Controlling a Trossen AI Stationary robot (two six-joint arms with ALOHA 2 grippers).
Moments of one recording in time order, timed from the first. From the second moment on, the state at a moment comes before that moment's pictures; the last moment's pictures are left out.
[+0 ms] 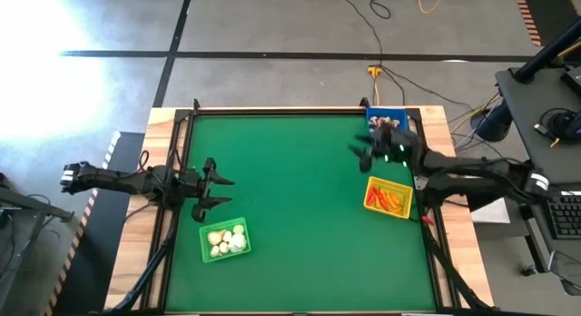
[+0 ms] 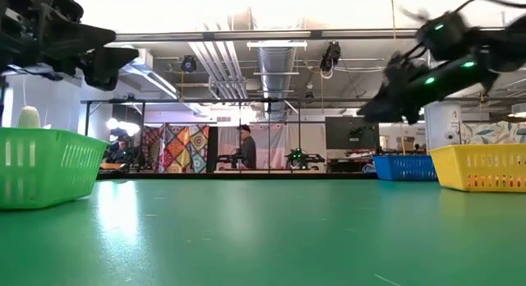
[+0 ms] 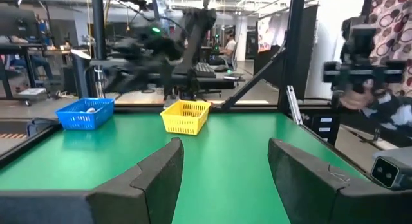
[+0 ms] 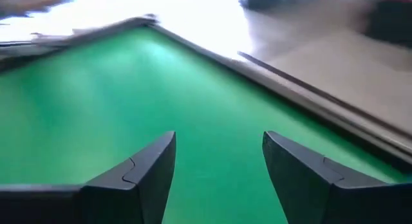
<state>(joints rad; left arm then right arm) -0.11 0.23 0.01 0.27 -0.02 -0.04 -0.61 0.97 0.25 0.42 -0.06 0.10</state>
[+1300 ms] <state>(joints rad) -0.11 0.07 0.01 0.03 -0.05 0.03 -0.06 0.01 0.01 0.09 -0.05 0.05</state>
